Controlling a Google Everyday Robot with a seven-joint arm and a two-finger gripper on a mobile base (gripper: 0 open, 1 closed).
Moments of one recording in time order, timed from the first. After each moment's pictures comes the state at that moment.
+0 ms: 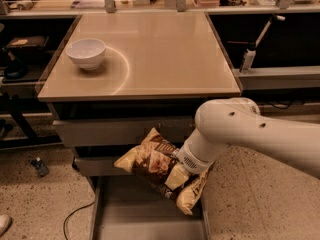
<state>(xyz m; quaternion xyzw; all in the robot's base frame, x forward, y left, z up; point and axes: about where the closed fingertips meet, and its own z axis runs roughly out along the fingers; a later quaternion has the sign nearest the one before) 0.440 -0.064 0.658 -0.43 0.89 0.13 0.09</state>
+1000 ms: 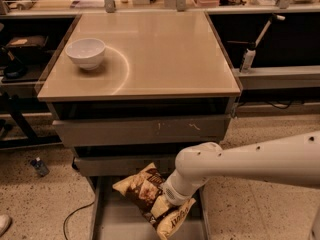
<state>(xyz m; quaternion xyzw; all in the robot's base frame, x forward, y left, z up) 0.409 -0.024 0.504 -0.34 0.93 0.18 0.03</state>
